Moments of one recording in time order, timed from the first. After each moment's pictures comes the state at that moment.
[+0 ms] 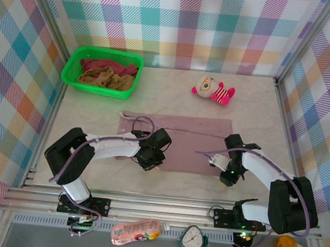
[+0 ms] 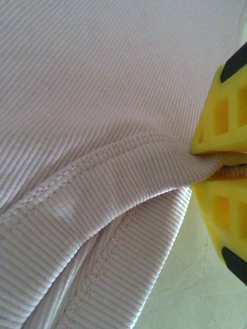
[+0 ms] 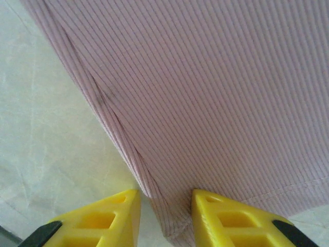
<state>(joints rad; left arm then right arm) -0.88 1.66 0.96 -0.61 0.07 -1.42 0.27 1.29 0.61 -0.91 0.01 -0.76</state>
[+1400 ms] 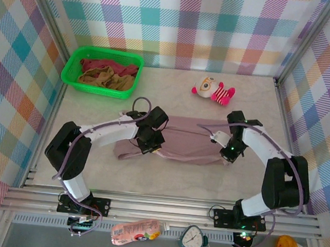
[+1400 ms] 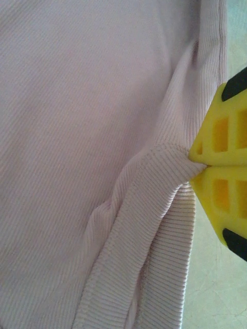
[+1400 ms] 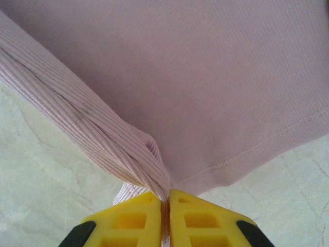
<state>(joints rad) -0.72 1.70 1.18 -0.77 0.14 -1.20 0.20 1.51 0.96 -0.98 0.00 -0.74</state>
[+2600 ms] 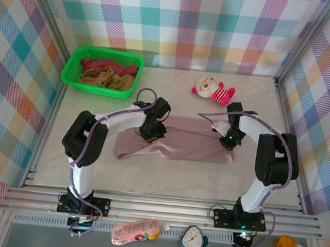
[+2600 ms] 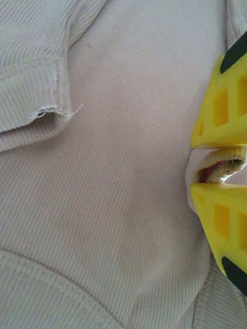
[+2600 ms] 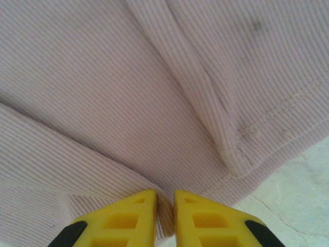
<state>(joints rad) -0.63 1.90 1.36 -0.80 0.09 -1.10 0.15 1.76 1.10 -0.83 0.07 -0.72</state>
